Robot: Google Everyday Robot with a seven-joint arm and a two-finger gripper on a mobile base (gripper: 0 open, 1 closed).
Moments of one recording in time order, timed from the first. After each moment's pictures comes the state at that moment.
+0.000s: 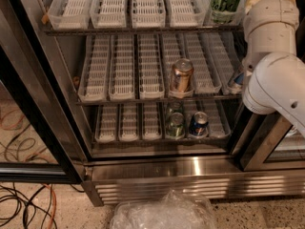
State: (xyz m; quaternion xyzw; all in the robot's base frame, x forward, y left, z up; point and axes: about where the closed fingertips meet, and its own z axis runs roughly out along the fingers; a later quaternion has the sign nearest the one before) arm 0.646 -0.271 1.102 0.06 0.53 -0.10 0.84
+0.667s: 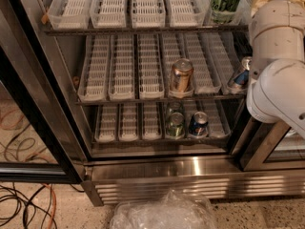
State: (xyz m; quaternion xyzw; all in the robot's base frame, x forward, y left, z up) arm 0.620 -0.273 1.107 0.06 0.52 -0.10 0.85
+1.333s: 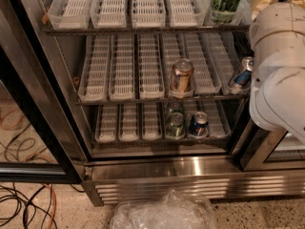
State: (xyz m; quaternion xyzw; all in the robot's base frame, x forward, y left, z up) arm 0.603 -0.264 1.109 0.05 0.51 -0.09 0.85
